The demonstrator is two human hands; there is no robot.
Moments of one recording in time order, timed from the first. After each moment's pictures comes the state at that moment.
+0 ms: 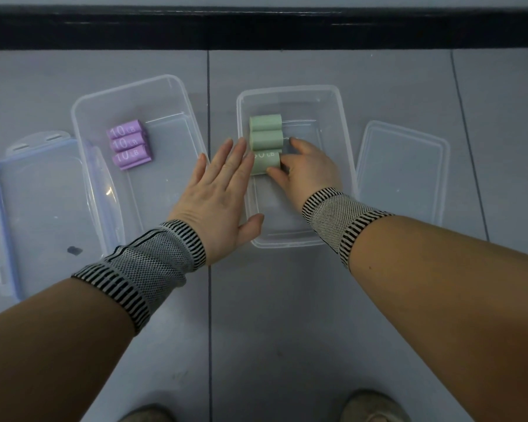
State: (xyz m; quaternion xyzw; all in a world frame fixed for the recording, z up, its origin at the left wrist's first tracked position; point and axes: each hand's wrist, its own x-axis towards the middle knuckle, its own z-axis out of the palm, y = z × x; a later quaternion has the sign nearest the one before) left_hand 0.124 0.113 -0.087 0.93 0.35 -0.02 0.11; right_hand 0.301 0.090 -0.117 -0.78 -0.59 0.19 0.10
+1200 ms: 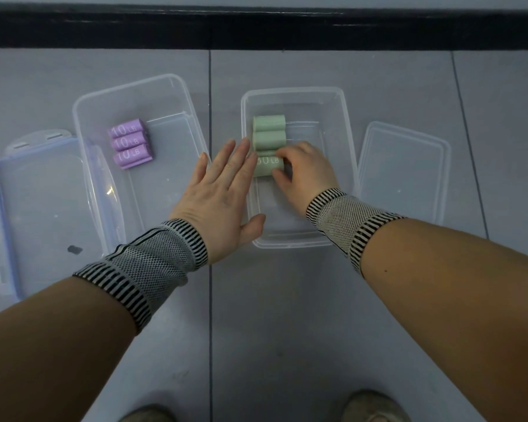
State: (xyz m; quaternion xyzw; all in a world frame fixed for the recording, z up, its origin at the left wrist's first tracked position) left_hand 0.125 0.113 -0.086 0.93 0.35 -0.04 0.10; right_hand 0.298 0.091 -0.114 -0.78 -0.57 0.22 0.14
